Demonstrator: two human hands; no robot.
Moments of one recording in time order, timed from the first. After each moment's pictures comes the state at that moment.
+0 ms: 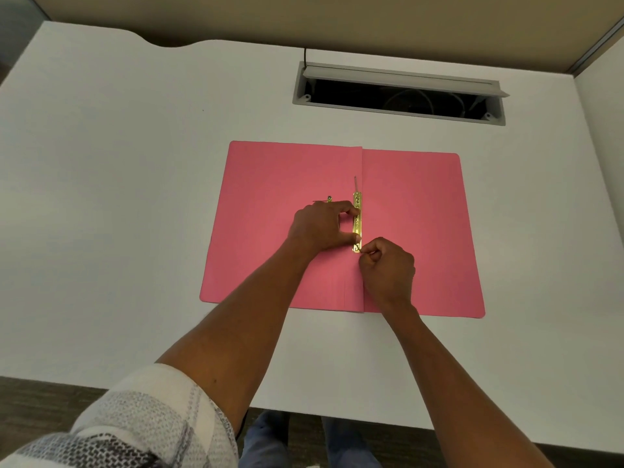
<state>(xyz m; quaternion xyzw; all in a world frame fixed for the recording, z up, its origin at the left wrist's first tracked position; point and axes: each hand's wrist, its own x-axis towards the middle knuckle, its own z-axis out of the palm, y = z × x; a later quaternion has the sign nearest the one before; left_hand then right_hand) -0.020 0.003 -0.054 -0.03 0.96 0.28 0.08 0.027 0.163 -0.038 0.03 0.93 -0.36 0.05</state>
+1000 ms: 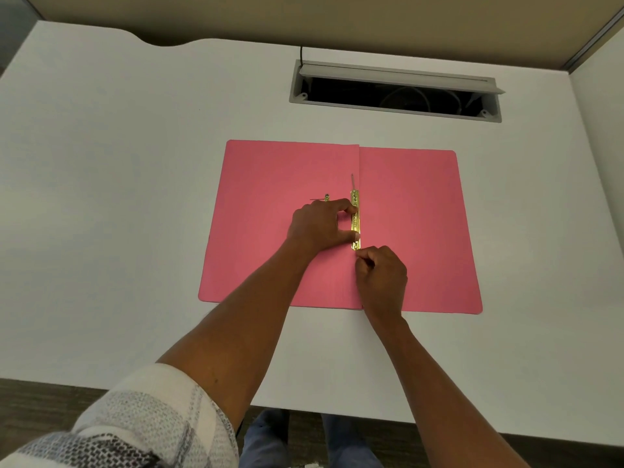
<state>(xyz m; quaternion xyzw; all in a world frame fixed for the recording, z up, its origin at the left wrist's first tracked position) -0.017 0.004 -0.056 -0.03 0.96 0.28 0.07 0.049 0.161 -0.053 -0.02 0.94 -0.35 -0.04</state>
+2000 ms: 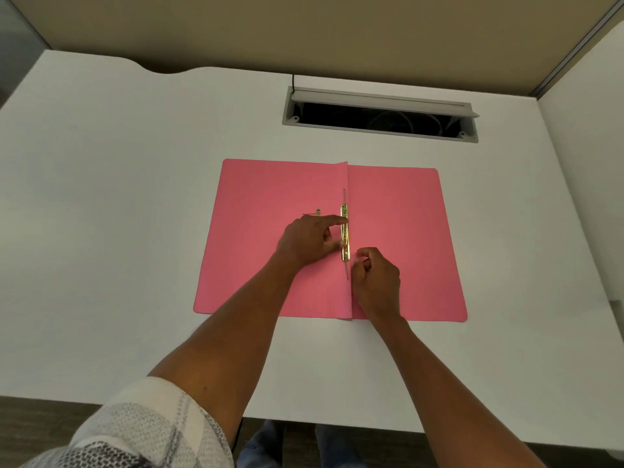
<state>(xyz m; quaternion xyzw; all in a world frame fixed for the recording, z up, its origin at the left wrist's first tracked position) -0.008 -0.002 -0.046 0.00 0.95 0.31 0.06 0.034 0.173 -0.050 -0.02 0.92 -0.39 0.01</state>
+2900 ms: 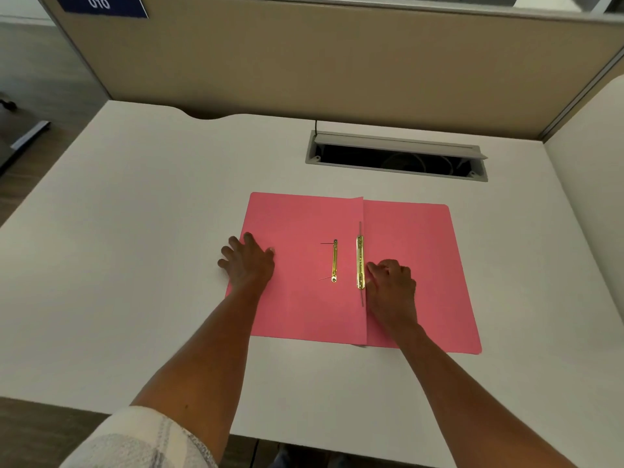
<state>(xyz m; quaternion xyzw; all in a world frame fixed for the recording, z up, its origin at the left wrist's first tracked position) 0.038 -0.100 -0.018 -0.39 0.90 0.18 0.08 0.002 0.175 -0.059 -0.15 0.98 -0.11 0.00</state>
